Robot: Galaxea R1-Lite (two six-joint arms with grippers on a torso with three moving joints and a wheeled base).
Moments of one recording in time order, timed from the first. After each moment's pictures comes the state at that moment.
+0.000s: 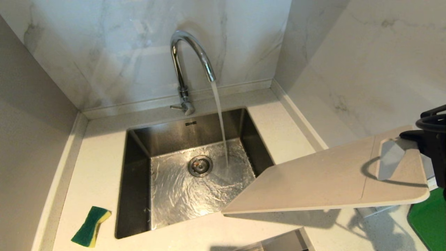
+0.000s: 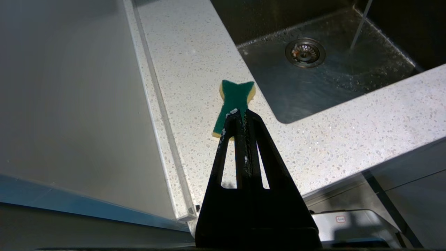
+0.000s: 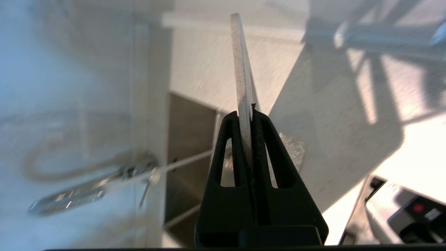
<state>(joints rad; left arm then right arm) 0.00 0.00 0.00 0.01 -0.02 0.09 0.11 1.15 -1.03 0.24 -0.26 1.28</state>
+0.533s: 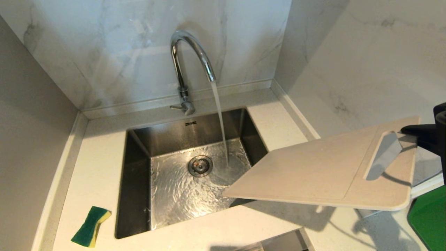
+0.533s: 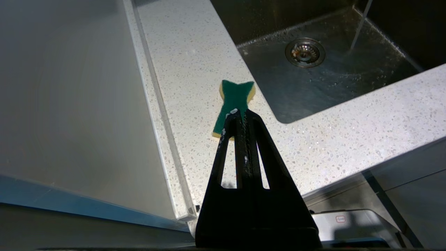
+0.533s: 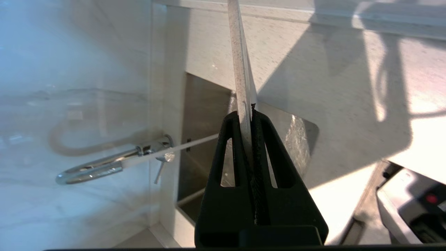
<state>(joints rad) -0.01 0.00 0.00 0.01 -0.02 0.09 0.11 1.10 -1.04 0.26 -0.18 1.28</state>
